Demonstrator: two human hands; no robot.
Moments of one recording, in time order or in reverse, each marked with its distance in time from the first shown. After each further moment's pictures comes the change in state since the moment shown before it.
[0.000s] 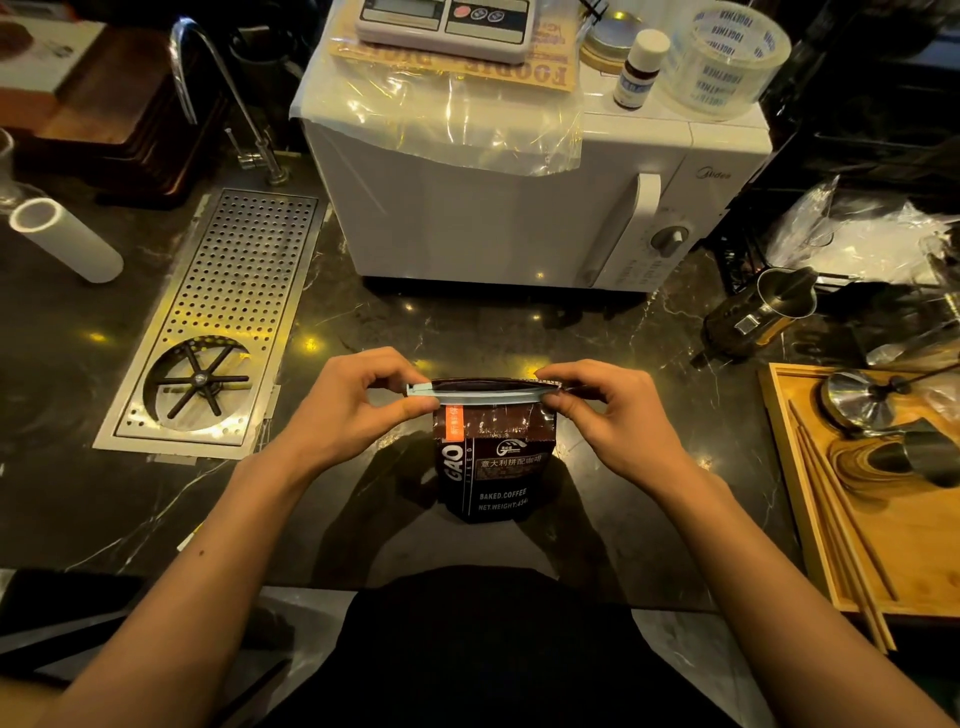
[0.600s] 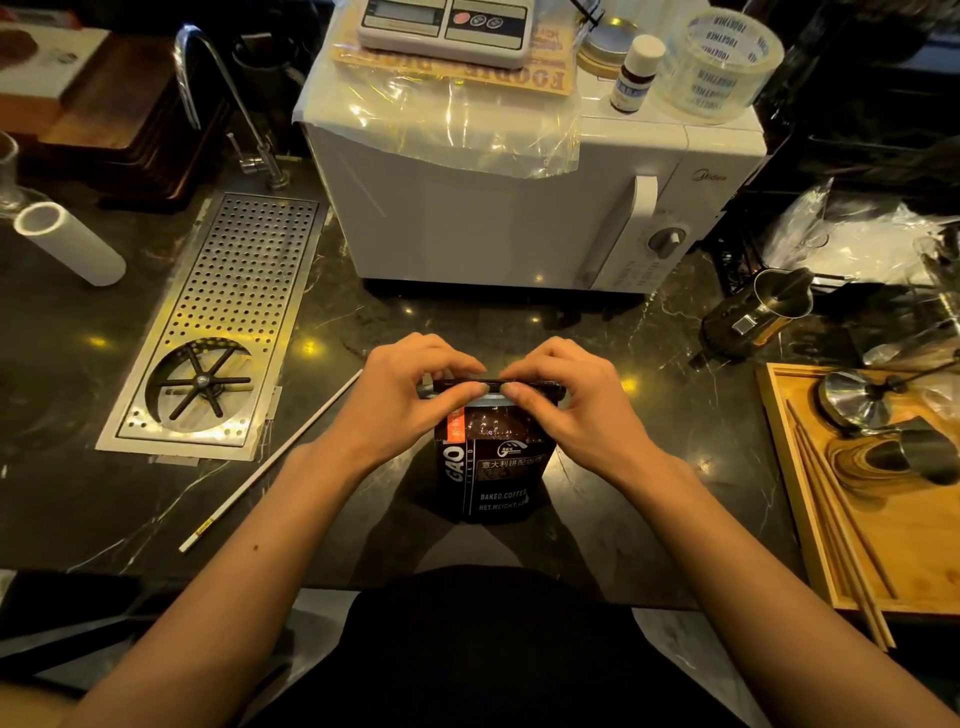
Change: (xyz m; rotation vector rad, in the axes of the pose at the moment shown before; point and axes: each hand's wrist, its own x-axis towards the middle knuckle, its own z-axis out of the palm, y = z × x) left_hand 0.015 0.030 0.024 0.143 0.081 0.171; right_hand 0.015 -0.023 0.017 -0.001 -0.016 -0.091
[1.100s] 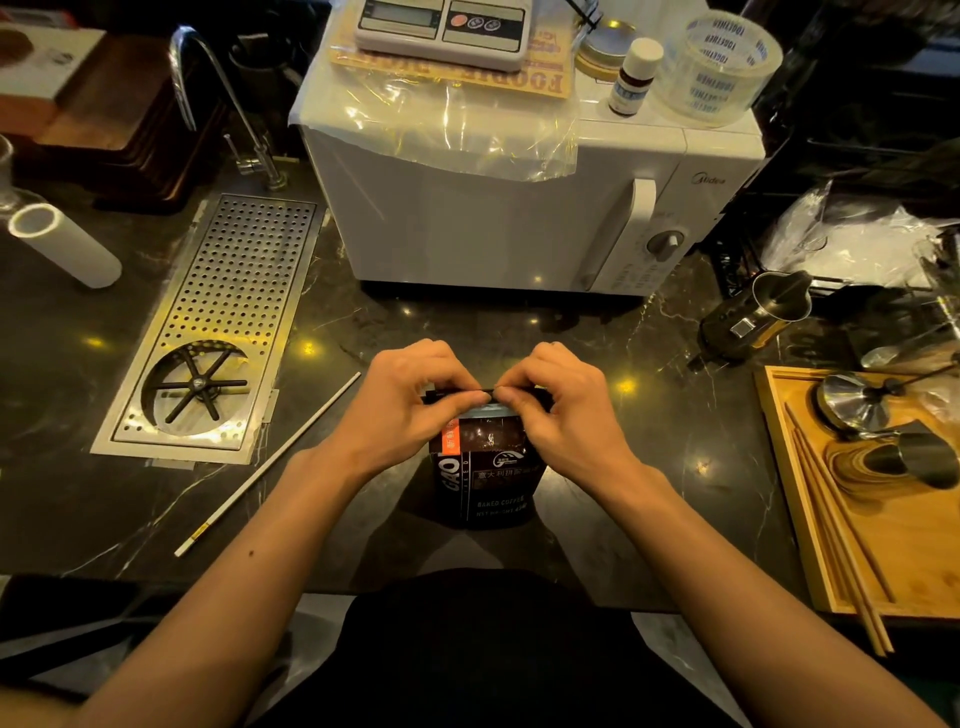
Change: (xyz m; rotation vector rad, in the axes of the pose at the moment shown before) left_hand 0.004 0.004 0.003 -0.049 -0.029 0.031; right_hand 0.002 -0.005 0.016 -0.027 0.123 -0.017
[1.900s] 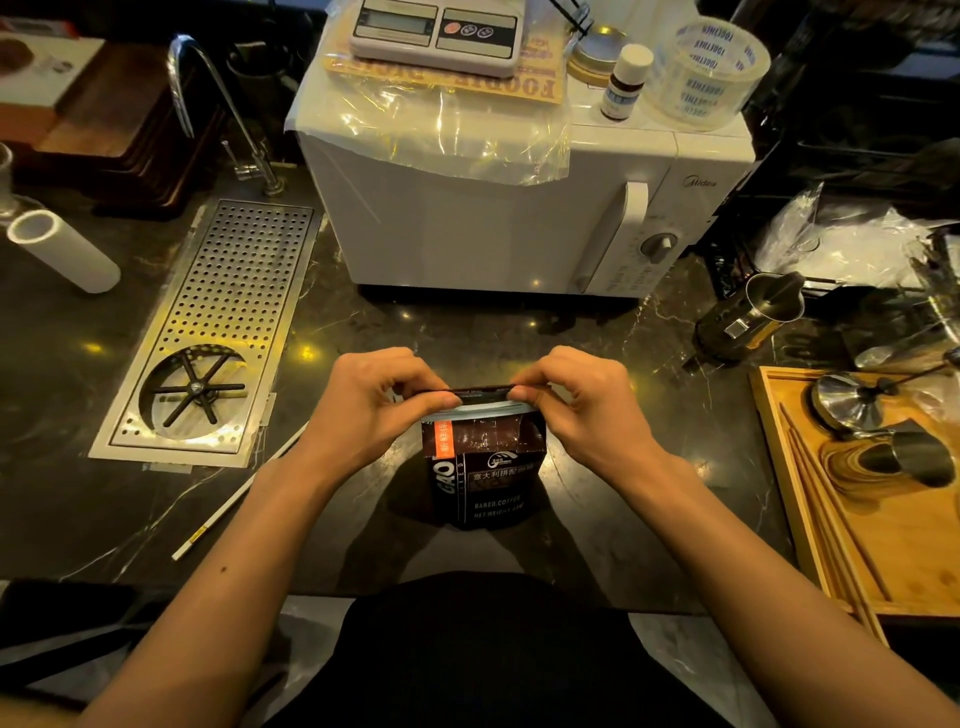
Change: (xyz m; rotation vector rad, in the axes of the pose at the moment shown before) left_hand -0.010 -0.002 -0.016 0.067 0.037 -0.072; right_hand 0.001 0.011 -0.024 -0.085 -0.050 -0.081
